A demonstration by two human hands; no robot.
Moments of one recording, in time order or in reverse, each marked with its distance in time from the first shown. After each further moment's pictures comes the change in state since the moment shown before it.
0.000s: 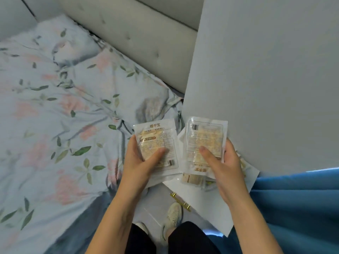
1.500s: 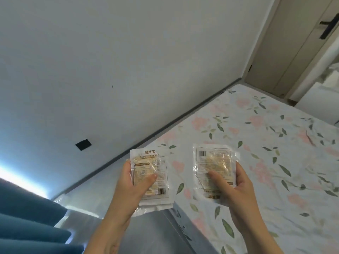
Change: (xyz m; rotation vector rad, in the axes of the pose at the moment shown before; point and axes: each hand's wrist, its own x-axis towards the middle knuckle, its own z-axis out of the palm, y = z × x) left_hand -0.644 0.027 -0.689 -0.366 1.639 0.006; right_hand -0.629 0.130 0.695 -0.435 -1.586 0.066
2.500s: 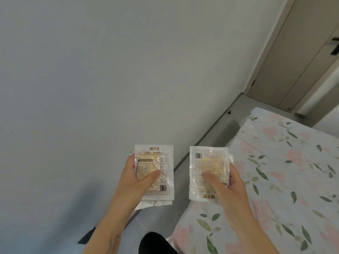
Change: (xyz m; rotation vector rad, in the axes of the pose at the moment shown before) left_hand 0.513 0.159 -0.188 0.067 -0.179 0.080; right_hand 0.388 -0.052 0.380 0.004 0.141 -0.004
